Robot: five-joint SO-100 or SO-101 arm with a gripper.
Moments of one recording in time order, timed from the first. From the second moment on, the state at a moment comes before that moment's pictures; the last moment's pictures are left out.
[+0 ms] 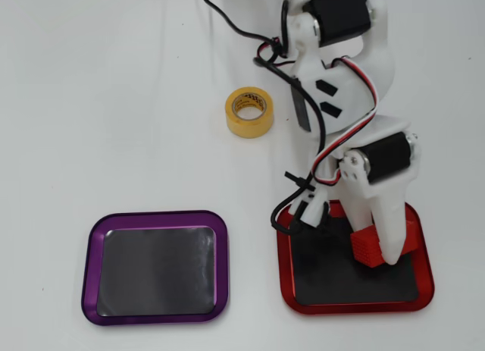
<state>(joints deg) -11.1 58.2 77.7 12.8 -18.5</state>
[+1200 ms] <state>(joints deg) -10.8 58.2 7.1 94.7 -18.5</state>
